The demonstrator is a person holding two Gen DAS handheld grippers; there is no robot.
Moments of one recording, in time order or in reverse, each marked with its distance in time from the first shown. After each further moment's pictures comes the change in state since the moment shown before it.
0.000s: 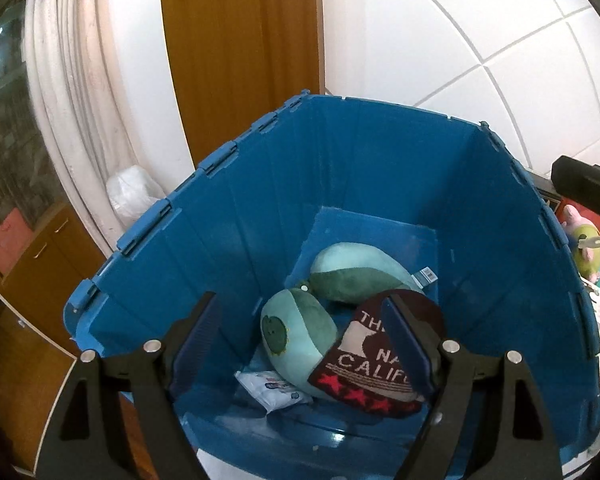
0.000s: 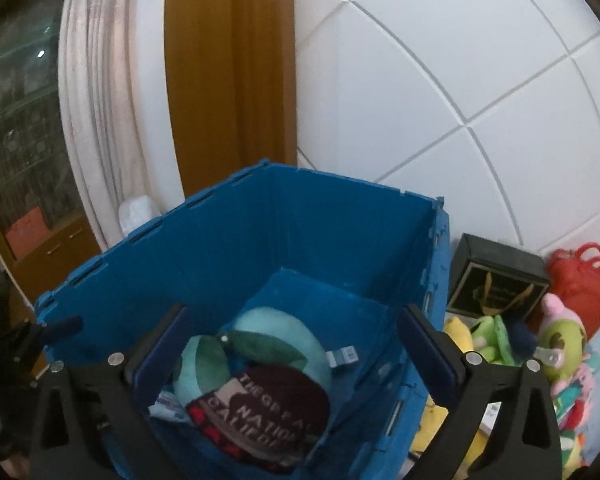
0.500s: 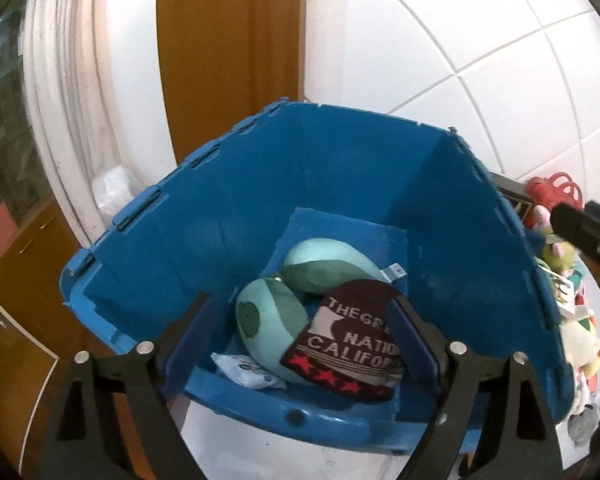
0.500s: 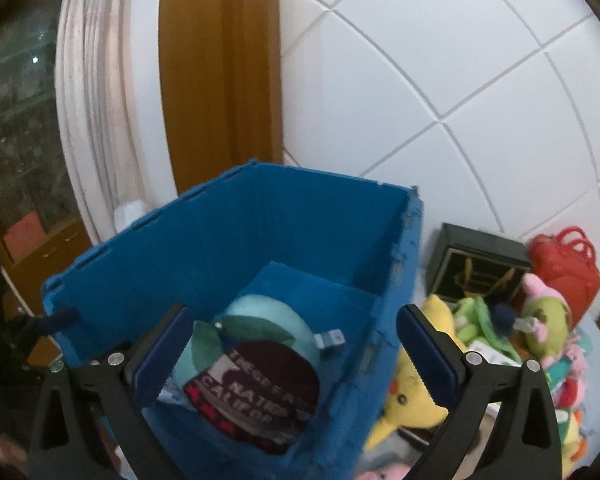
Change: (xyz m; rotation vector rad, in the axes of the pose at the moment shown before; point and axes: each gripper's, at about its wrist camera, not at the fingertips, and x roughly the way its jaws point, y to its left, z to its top) left arm -0.033 -0.012 -0.024 -0.006 -0.036 -0.088; right arm -0.047 -0.015 -0.036 0.030 -0.022 -0.057
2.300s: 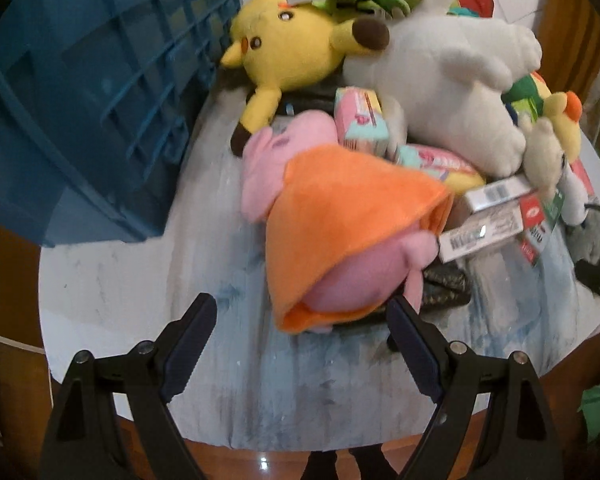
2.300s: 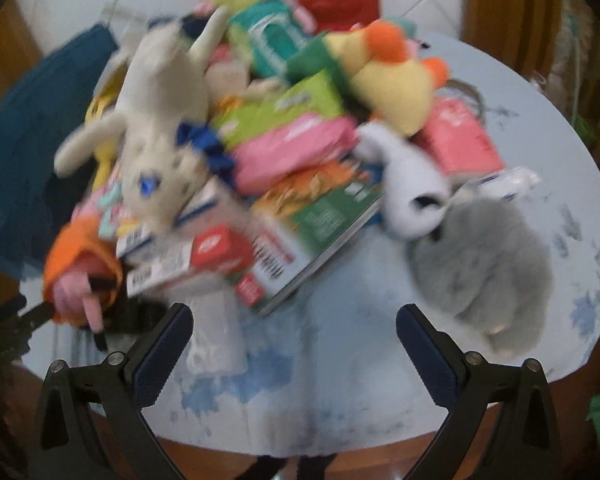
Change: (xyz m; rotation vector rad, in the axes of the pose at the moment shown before) left arm 0.027 -0.271 -0.285 0.315 0.381 -0.130; right arm -0.120 -0.314 -0.401 0.509 0.459 -0.248
